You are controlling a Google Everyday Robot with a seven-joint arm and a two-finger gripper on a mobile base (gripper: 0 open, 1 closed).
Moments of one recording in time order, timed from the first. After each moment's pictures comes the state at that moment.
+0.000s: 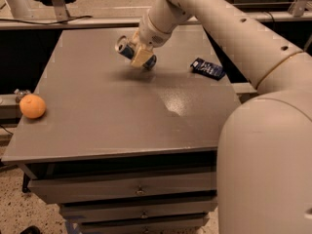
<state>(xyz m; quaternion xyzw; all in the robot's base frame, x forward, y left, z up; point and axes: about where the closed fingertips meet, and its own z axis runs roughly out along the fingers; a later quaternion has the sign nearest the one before) 0.722 0.050 0.869 -0.73 0.60 0.08 0.31</state>
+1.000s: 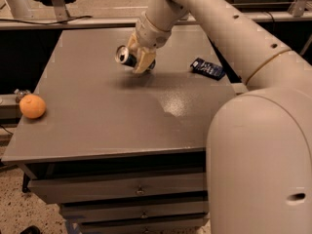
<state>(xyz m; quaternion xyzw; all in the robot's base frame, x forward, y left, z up) 0.690 0.054 0.862 -0.84 0.47 0.09 0.26</state>
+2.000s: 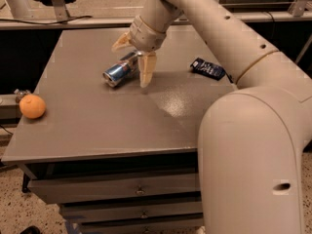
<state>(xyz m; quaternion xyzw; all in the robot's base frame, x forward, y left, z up) 0.670 0.065 0.857 -0.88 0.38 0.12 0.24</state>
